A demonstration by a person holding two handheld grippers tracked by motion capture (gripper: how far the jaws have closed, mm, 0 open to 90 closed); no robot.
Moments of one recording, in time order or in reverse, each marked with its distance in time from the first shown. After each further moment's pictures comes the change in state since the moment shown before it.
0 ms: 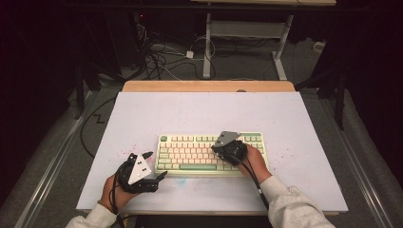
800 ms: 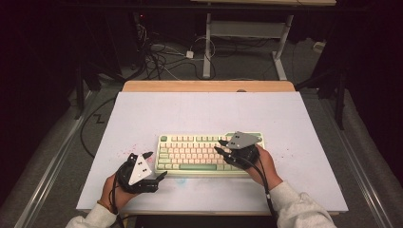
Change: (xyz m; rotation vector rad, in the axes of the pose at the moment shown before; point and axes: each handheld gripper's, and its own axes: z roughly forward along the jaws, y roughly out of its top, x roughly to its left) left arm -0.001 0.001 -0.001 0.008 0.005 0.017; right arm 0.003 -0.006 -0.044 -0.195 -0.020 0.039
